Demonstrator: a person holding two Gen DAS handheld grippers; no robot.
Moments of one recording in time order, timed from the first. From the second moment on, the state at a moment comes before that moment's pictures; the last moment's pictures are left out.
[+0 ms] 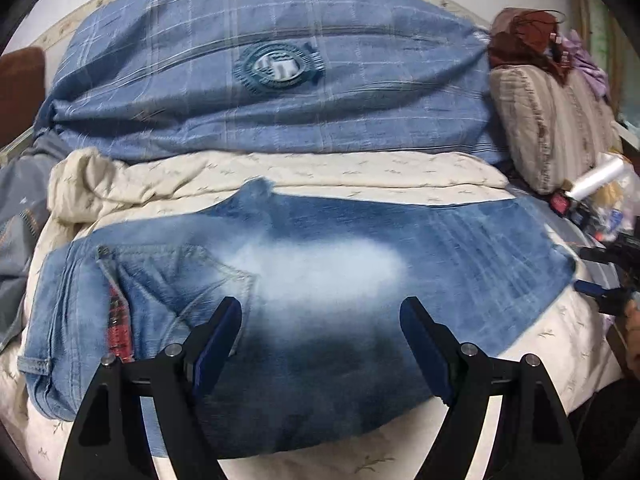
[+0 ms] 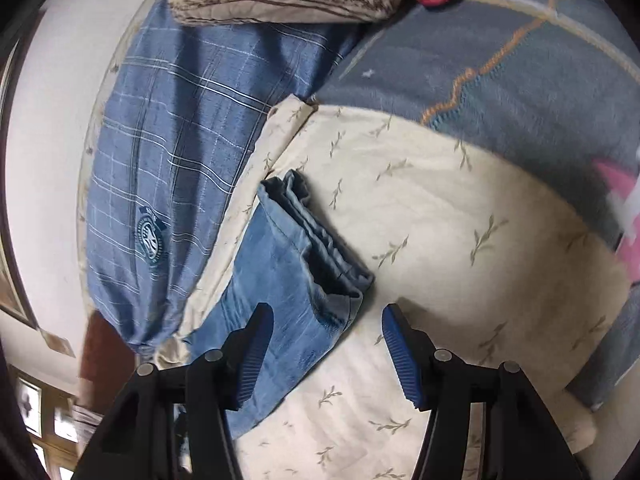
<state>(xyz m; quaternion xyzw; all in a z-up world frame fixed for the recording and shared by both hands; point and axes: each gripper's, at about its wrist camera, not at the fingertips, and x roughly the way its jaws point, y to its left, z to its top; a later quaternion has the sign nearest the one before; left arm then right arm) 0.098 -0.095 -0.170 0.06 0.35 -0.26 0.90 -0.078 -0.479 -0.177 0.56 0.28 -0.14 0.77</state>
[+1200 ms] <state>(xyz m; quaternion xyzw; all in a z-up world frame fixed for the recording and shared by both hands) 0.173 -0.430 -0.197 0.18 0.48 -0.33 0.79 -0.051 -0.501 -0.207 0.67 0.23 -0.09 0.70</state>
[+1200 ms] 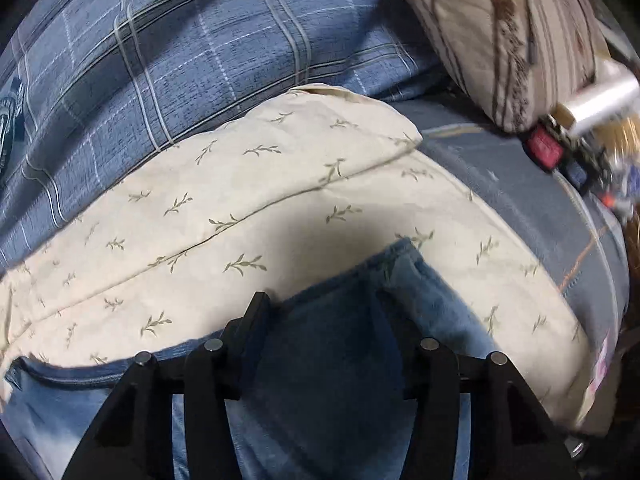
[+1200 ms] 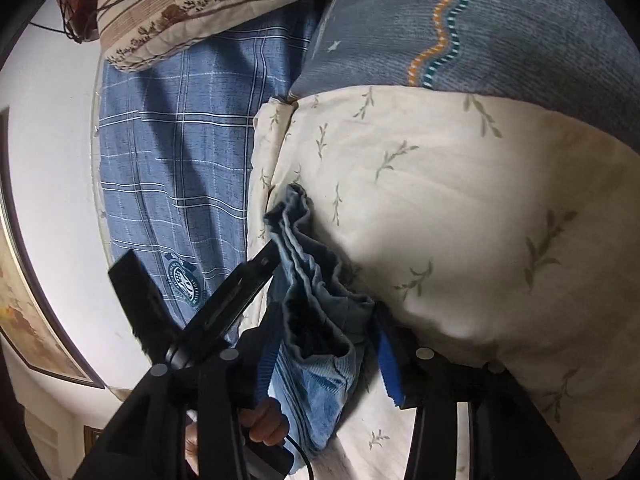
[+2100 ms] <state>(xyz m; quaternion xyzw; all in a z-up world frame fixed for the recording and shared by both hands) 0.142 -0.145 -0.140 0.07 0.49 -0.26 0.83 0.026 -0.375 -0.132 0.44 0.27 0.00 0.85</state>
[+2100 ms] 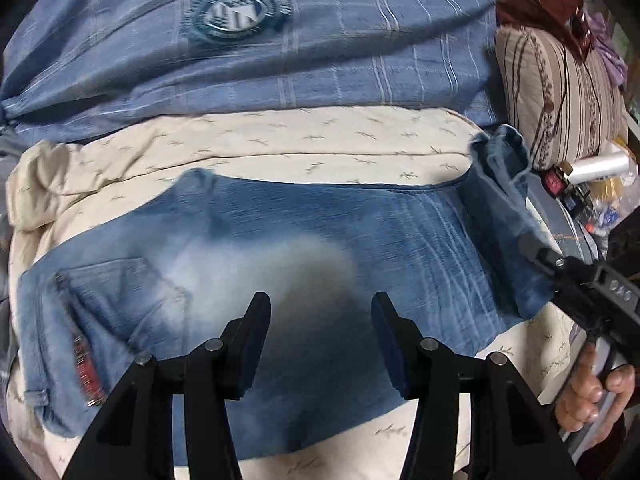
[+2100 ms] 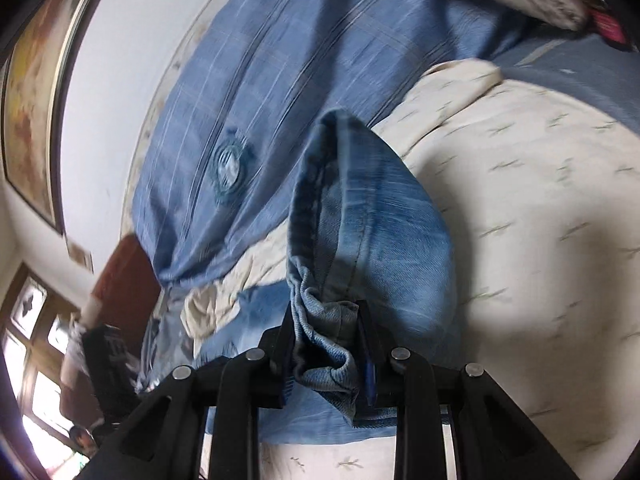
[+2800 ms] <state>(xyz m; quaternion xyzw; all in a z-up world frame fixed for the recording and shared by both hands) 0.139 -0.095 -0.123 0.02 0.49 -0.20 0.85 0.055 -0.335 -0.136 0.46 0.29 0.12 0.83</state>
